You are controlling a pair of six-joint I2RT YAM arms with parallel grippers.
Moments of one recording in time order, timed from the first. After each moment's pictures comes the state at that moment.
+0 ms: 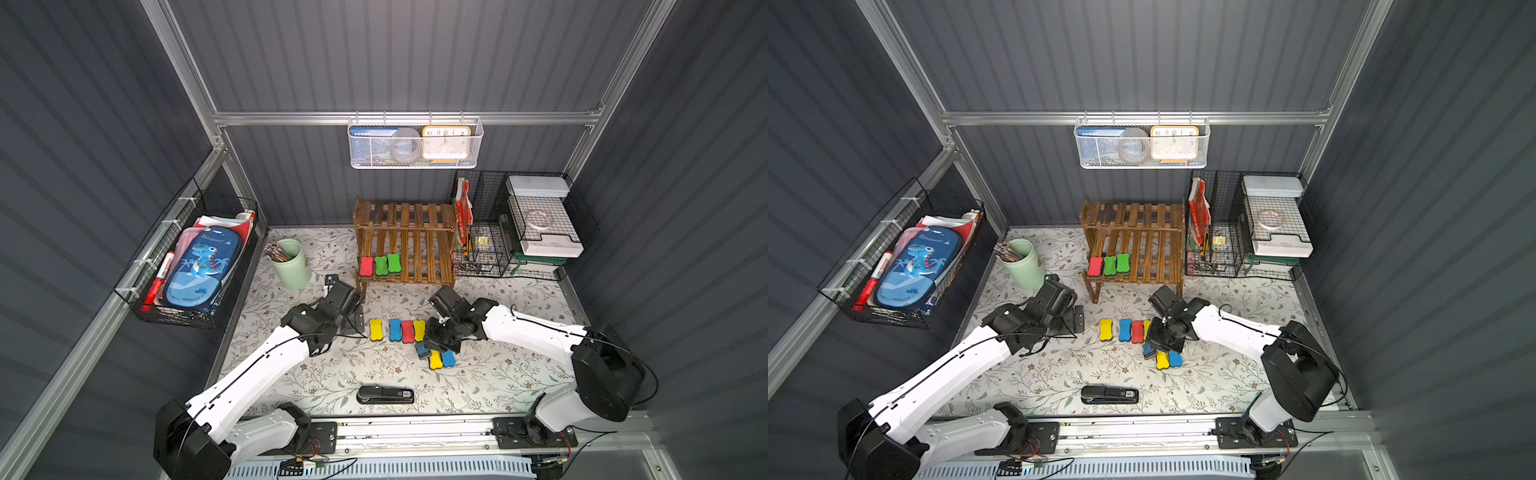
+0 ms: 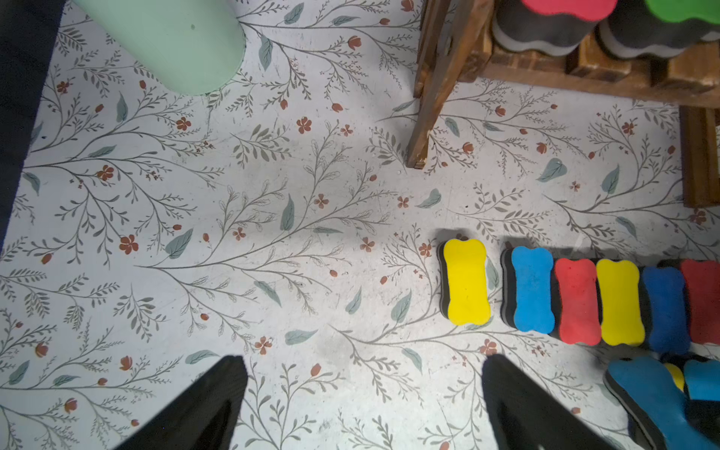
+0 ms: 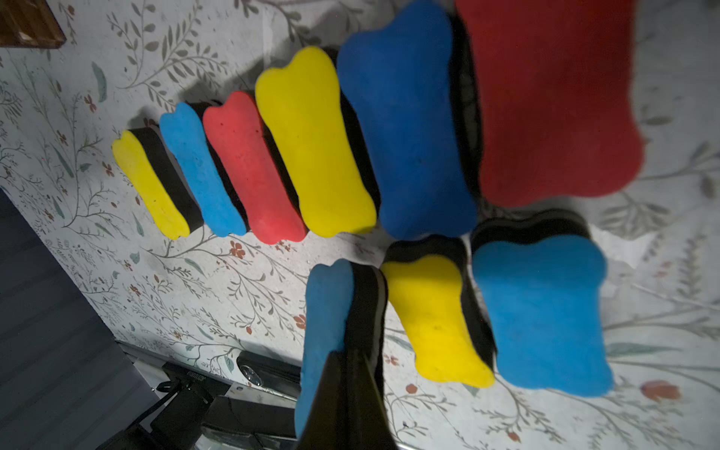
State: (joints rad) left arm -0.65 1.14 0.97 -0.89 -0.35 -0.57; right arm 0.74 1.55 0.96 -0.59 -0.25 1.10
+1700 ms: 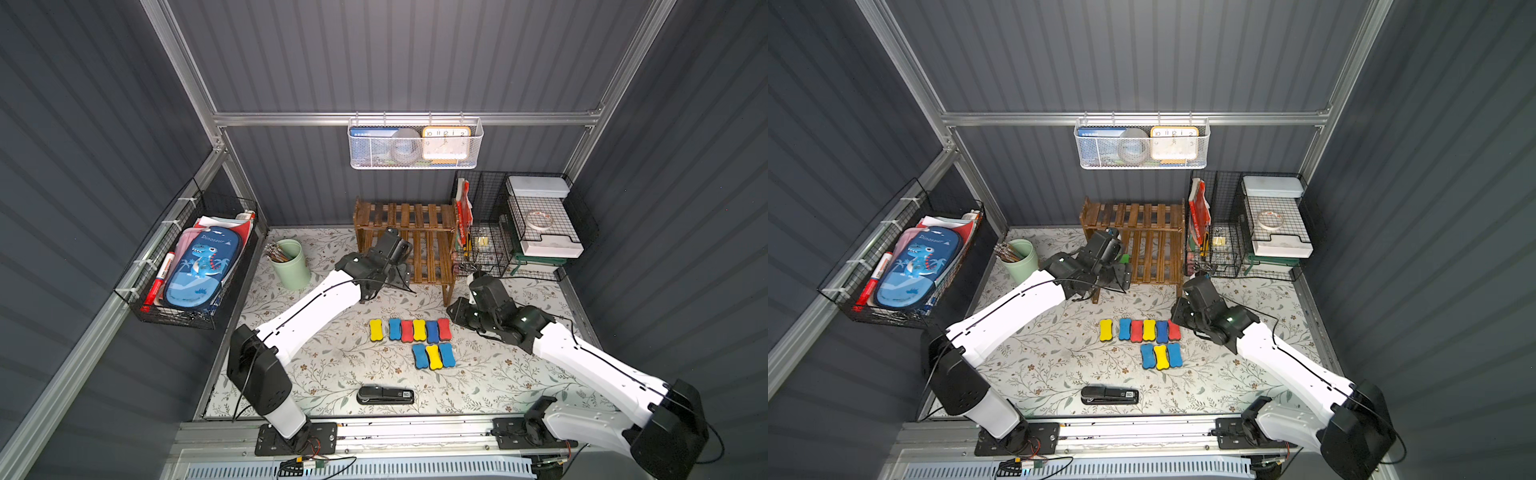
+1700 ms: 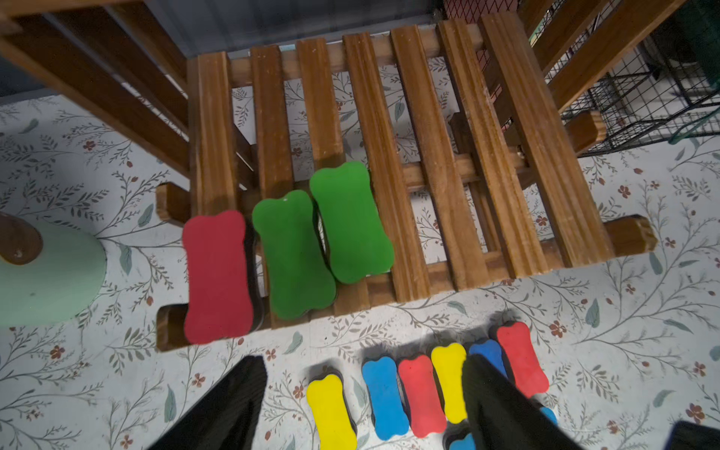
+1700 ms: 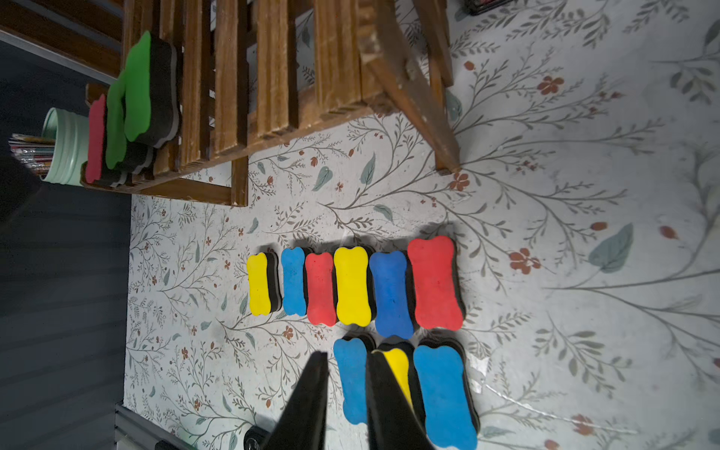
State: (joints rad) left arm -0.75 1.68 1.59 -0.79 -0.27 -0.33; right arm 0.61 1.13 0.85 -0.50 0.01 0.86
